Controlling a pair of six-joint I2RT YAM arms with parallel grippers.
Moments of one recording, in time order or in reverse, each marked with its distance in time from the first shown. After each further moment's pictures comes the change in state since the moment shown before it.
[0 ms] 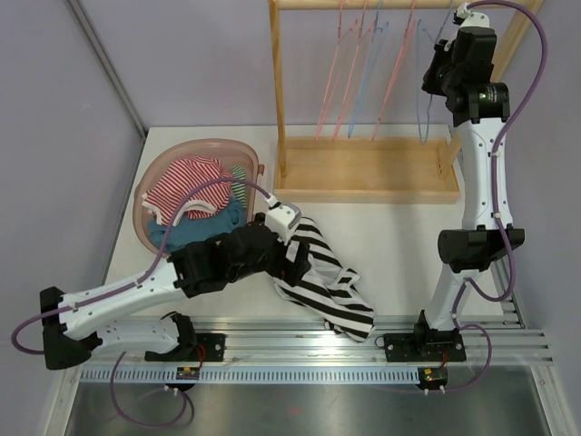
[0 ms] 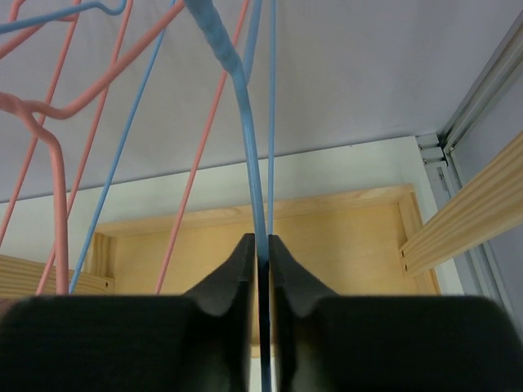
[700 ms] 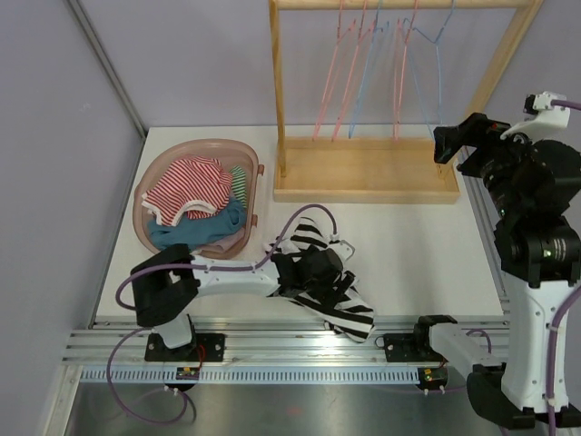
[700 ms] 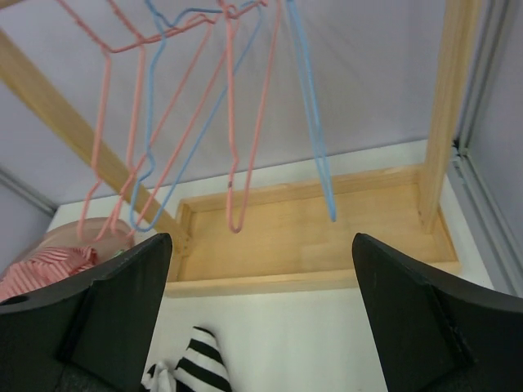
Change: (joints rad) left arm -0.087 0.615 -0.028 0.282 0.053 -0.016; right arm -0.001 -0.907 -0.809 0.145 -0.064 0.093
